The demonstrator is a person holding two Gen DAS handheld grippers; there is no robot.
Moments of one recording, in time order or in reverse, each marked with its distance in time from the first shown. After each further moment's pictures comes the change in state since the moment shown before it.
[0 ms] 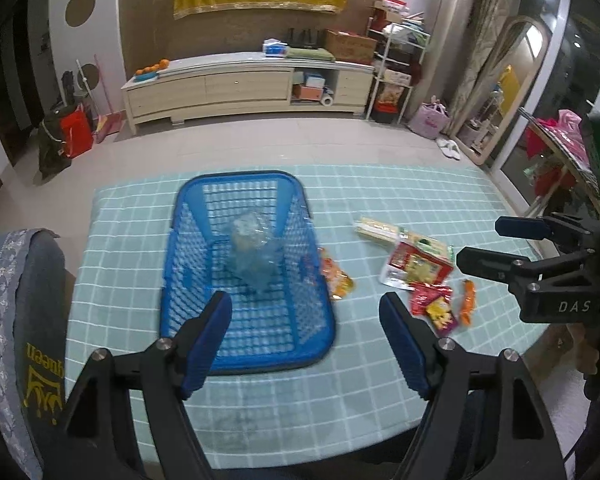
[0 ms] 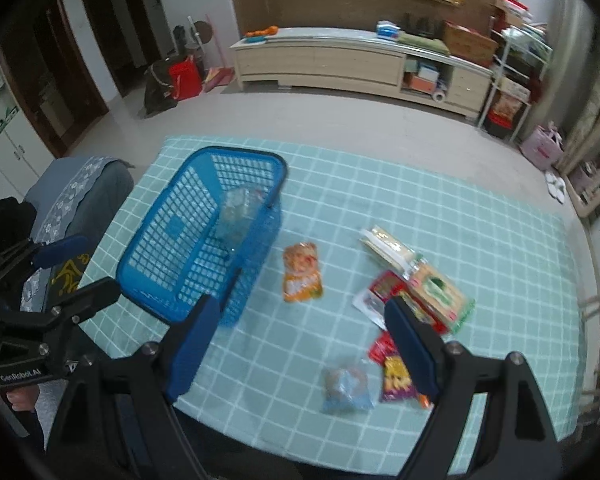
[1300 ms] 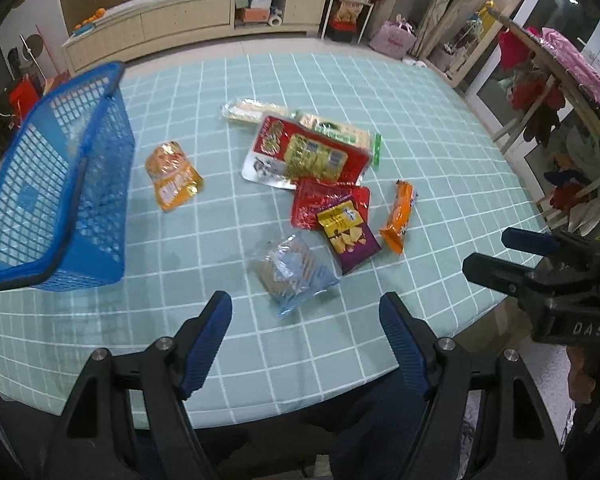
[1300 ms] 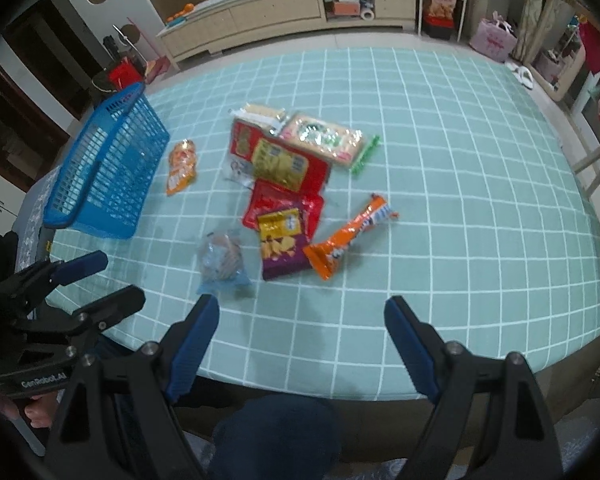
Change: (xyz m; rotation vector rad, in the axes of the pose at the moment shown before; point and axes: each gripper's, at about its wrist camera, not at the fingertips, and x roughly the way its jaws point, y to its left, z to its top) left arm 0.124 -0.166 -0.068 0.044 0.273 -0.086; right arm 0.021 -0.164 -0.159 0.256 0.144 0.013
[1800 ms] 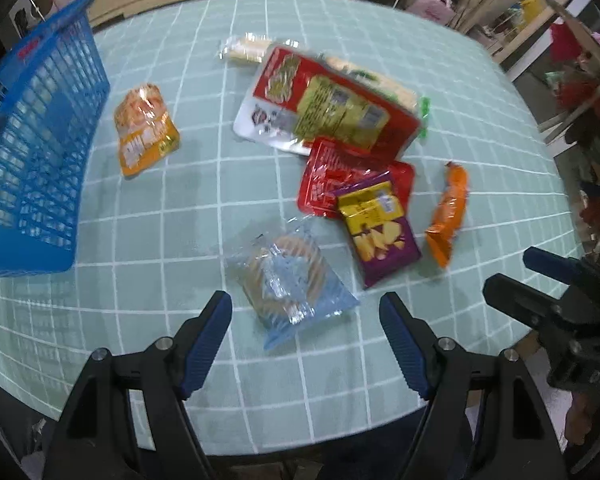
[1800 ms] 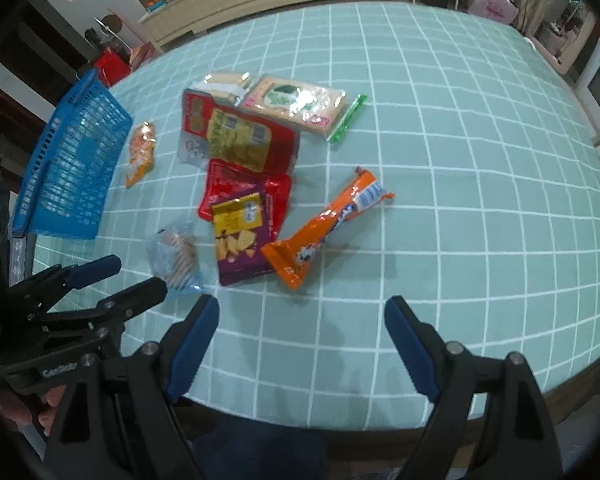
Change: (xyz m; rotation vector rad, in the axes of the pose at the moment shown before) left arm 0.091 0.006 0.020 -0.104 0.153 0.049; right arm 0.064 -0.033 0.014 0.040 0.096 0.011
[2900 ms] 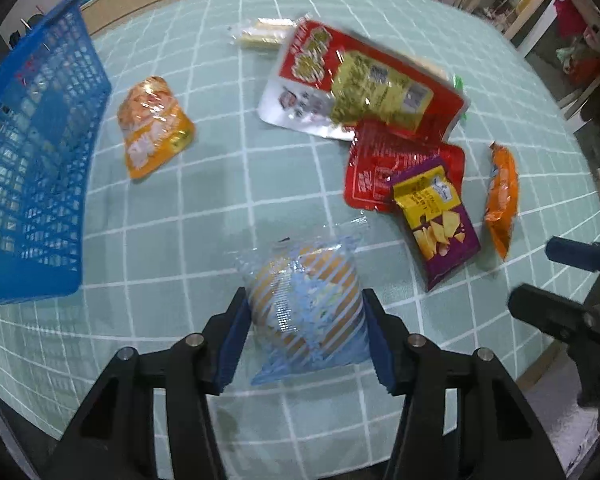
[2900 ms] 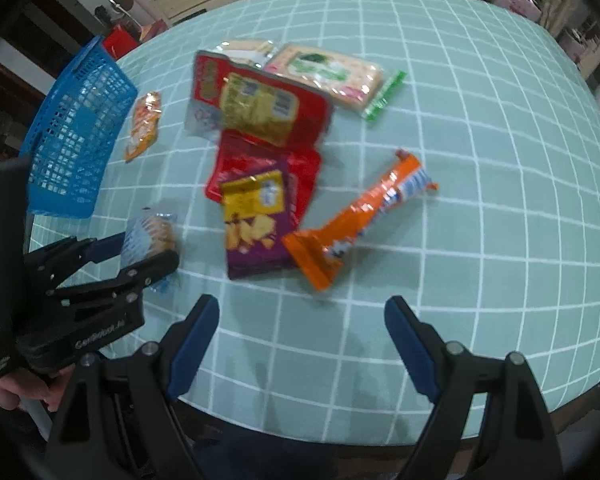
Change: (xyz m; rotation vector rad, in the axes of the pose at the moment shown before) left arm 0.024 0.028 -0.014 0.067 -0.022 0.061; right arm 0.028 0.017 0.006 -0.055 0.043 0.042
